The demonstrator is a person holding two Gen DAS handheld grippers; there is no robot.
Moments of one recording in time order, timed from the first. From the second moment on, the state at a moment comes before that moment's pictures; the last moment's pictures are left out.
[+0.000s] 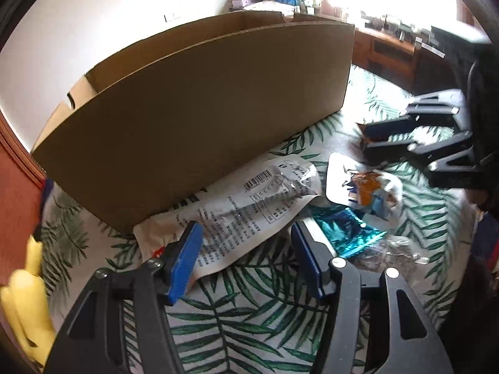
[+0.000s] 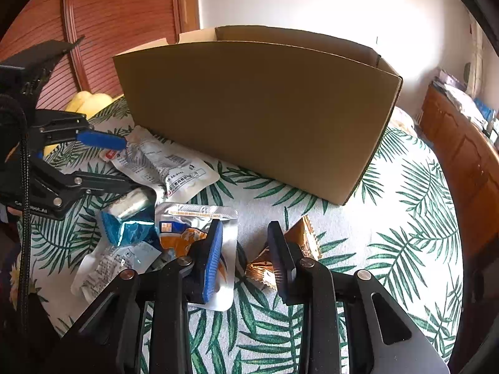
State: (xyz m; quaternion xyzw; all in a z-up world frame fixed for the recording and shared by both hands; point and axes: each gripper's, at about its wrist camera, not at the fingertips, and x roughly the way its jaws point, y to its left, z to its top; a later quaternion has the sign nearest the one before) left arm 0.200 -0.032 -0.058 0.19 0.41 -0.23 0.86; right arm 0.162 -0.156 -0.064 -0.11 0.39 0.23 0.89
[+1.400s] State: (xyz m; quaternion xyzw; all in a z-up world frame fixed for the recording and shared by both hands) left arm 0.233 -0.087 -0.051 0.21 0.39 -0.26 0.86; right arm 0.154 -0.165 -0.065 -0.09 0.39 0.24 0.89
